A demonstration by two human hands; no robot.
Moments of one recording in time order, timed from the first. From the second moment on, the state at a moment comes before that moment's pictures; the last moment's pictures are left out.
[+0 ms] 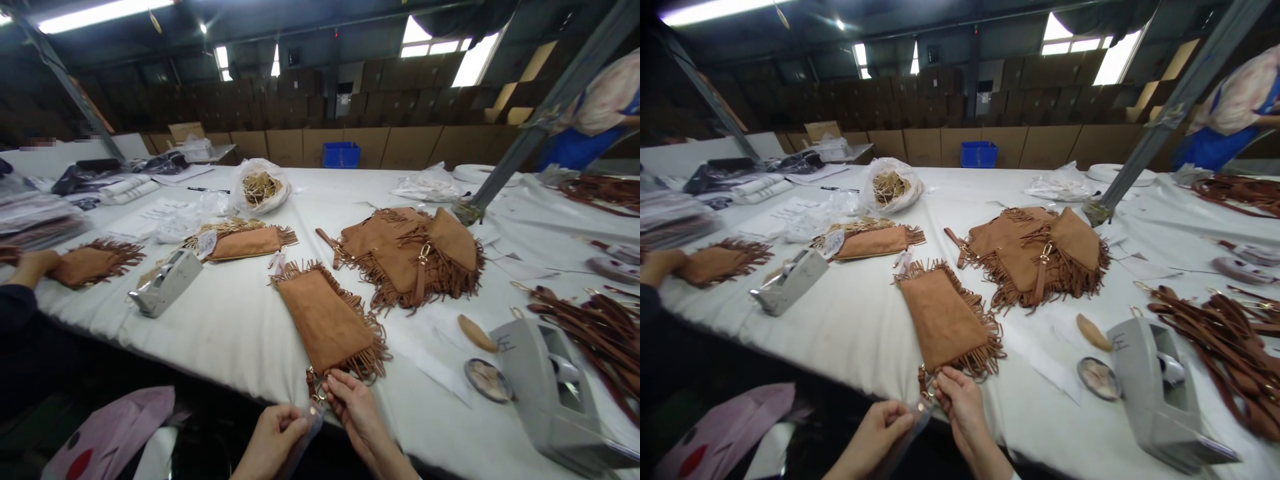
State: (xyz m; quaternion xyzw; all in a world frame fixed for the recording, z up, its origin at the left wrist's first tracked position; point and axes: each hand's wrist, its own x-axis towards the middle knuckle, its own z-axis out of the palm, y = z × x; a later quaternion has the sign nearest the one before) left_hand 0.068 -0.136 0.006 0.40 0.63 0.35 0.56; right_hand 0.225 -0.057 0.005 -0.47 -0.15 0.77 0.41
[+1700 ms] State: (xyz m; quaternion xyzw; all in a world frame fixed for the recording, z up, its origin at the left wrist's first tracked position) left_hand 0.094 -0.131 -0.001 0.29 0.60 0.44 0.60; right_hand 0.215 -0.066 0.015 -0.45 -0.37 0.76 0.27
